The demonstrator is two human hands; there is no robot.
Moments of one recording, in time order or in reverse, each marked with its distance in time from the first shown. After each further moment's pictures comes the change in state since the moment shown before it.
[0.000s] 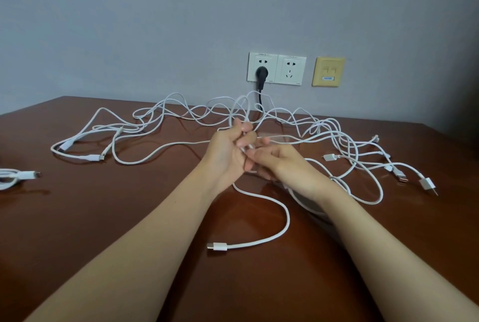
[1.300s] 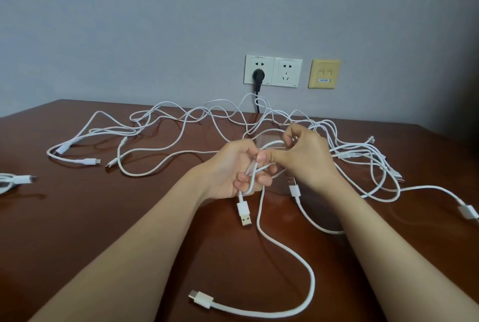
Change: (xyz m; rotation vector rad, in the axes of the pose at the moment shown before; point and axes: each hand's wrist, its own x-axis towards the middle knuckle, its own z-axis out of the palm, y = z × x) left_hand -0.006 0.003 -0.007 0.353 -0.265 -0.507; right_hand -0.003 -0.002 -0.024 -0.365 0.498 -0.026
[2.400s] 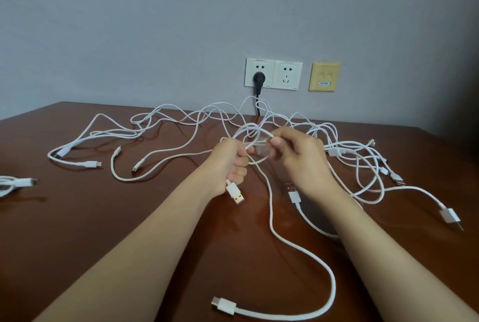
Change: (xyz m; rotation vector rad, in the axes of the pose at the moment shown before) left_hand 0.003 0.007 0.004 -0.095 0.519 0.133; right_hand -0.004 -0.001 0.008 -0.085 0.058 -0.246
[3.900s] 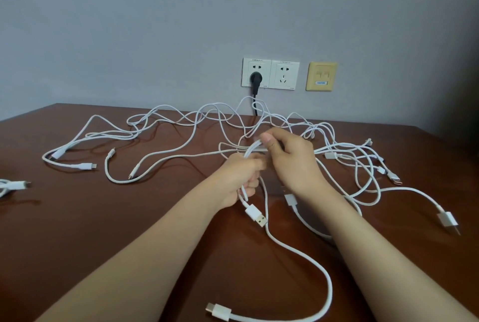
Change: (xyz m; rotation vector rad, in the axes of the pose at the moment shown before) left_hand -0.001 -0.020 0.018 0.205 -0.051 0.099; right_hand 0.003 -0.004 0.008 0.120 -0.048 0.073
